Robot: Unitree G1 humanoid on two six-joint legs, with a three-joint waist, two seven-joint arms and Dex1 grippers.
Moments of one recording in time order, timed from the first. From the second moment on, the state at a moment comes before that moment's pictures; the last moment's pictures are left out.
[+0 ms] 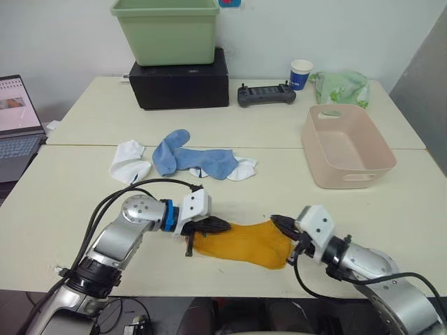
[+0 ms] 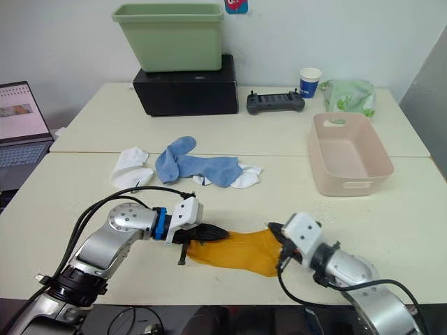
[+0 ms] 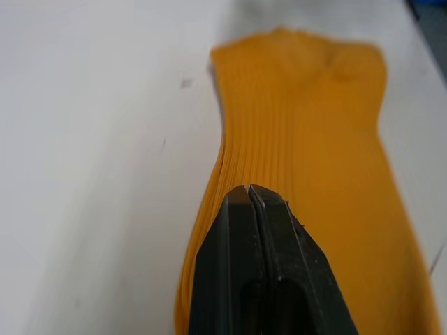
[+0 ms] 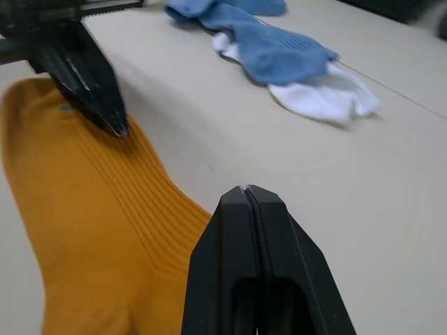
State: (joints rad) left arm -0.35 0.67 -0.28 -0.11 -0.27 0.25 -1.24; right arm 0.09 -0.58 0.26 -0.72 0.21 0.51 0.46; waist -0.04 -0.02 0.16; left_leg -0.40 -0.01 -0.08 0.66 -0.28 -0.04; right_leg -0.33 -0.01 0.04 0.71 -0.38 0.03
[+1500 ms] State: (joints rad) left arm -0.29 0.65 -0.31 0.04 -0.16 0.01 -1.25; right arm 0.43 -0.38 0.21 -0.75 0.13 0.57 0.28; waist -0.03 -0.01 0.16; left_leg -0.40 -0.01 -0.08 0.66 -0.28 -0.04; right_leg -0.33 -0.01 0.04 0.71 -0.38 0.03
